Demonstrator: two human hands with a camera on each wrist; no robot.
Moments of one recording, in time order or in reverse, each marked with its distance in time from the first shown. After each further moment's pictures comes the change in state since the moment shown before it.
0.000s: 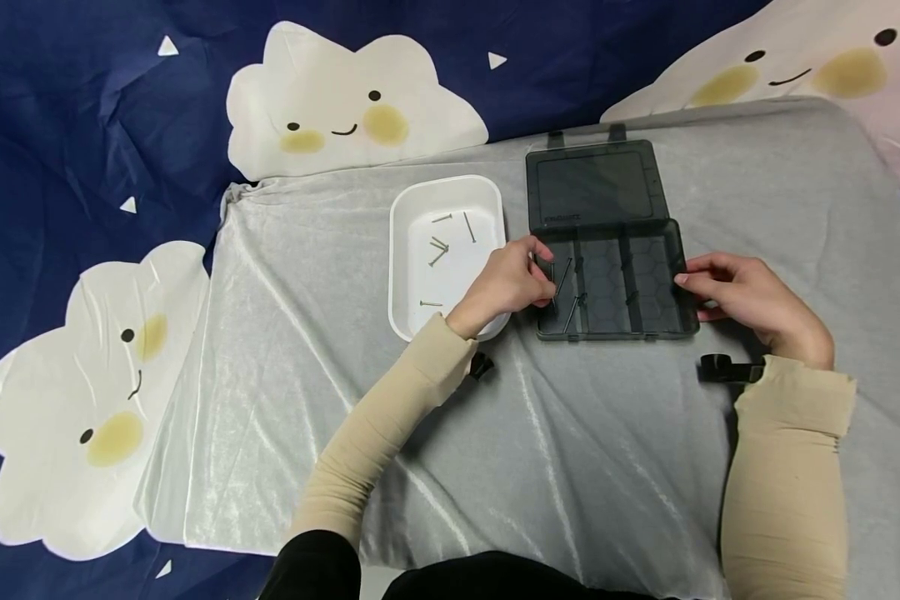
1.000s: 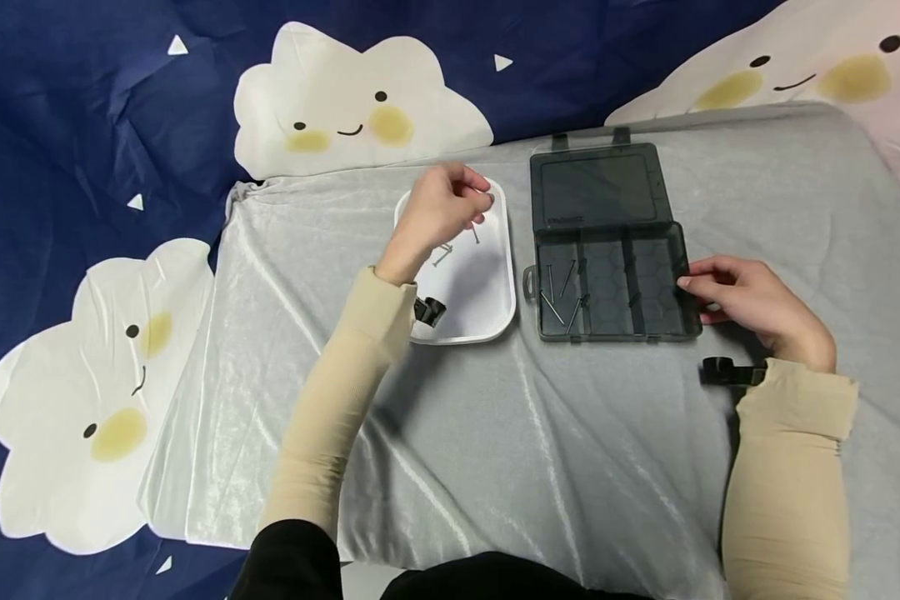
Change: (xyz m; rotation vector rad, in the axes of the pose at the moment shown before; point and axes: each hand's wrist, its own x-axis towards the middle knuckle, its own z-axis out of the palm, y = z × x) left_hand -0.009 0.007 -0.101 -0.114 0.309 0.007; right_hand -0.002 -0.002 -0.001 0.011 -0.018 -0.017
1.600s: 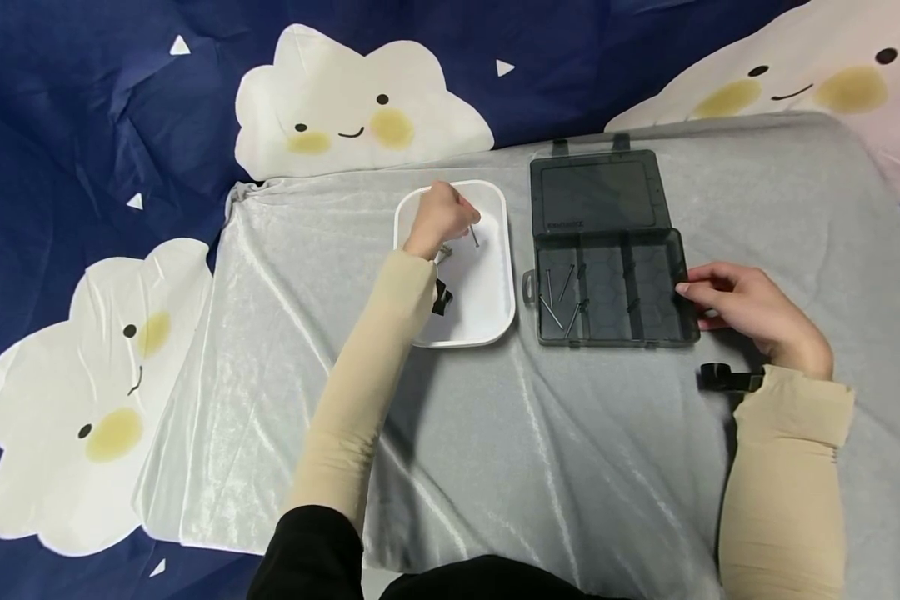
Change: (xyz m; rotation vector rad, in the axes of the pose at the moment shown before) left_hand 0.050 -0.048 0.019 0.187 0.018 -0.235; right_hand -0.002 0.000 0.000 0.057 0.002 -0.016
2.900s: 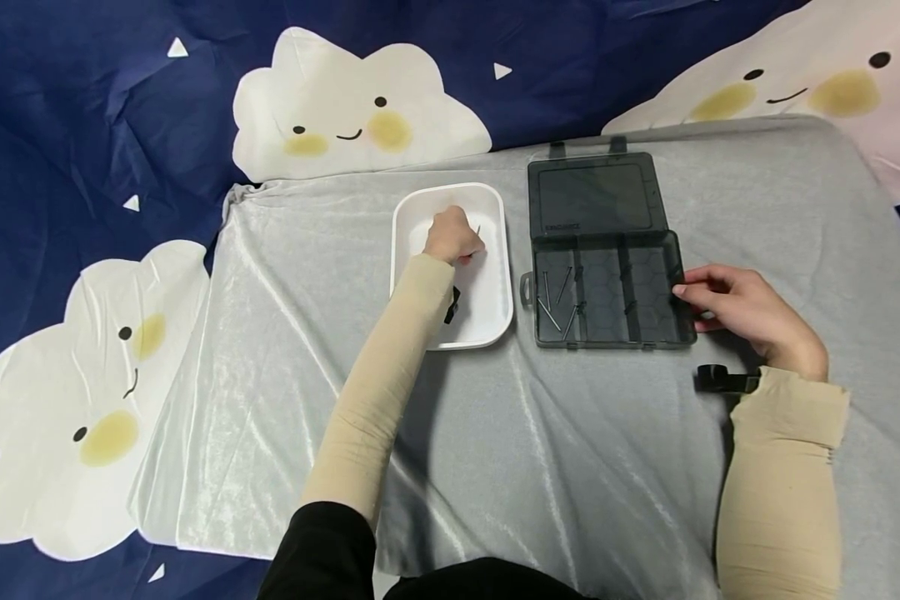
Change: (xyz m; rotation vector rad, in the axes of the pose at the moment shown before) left_hand 0.015 -0.011 0.036 0.273 -0.070 -0.105; right_hand 0.002 0.000 0.001 -0.014 0.014 0.015
